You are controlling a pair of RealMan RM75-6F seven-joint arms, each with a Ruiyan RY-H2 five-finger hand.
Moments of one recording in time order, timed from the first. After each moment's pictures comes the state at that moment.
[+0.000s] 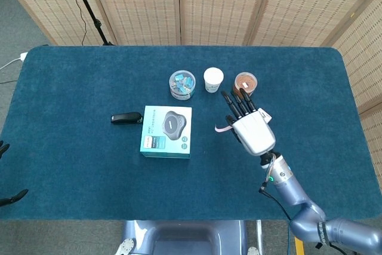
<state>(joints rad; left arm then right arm) 0.00 -1.02 0.02 -1.59 1.55 1.53 -0.36 0.63 -1.44 0.26 -1.56 -1.55 1.24 -0.55</state>
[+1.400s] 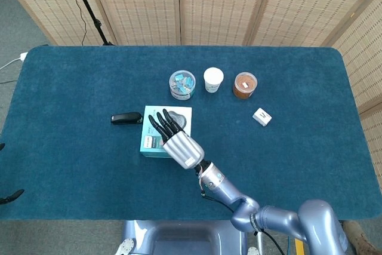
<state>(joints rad) 0.00 -0.98 0.02 -1.57 1.55 1.51 -0.46 0.89 -1.97 0.22 -1.10 -1.63 1.24 -0.98</state>
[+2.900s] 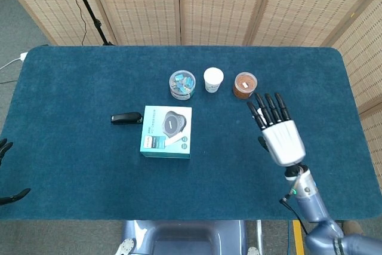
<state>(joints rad) -0.01 -1.01 0.02 -1.58 1.58 1.53 -0.38 0.48 -1.35 0.14 -1.61 -1.57 1.52 -0.52</state>
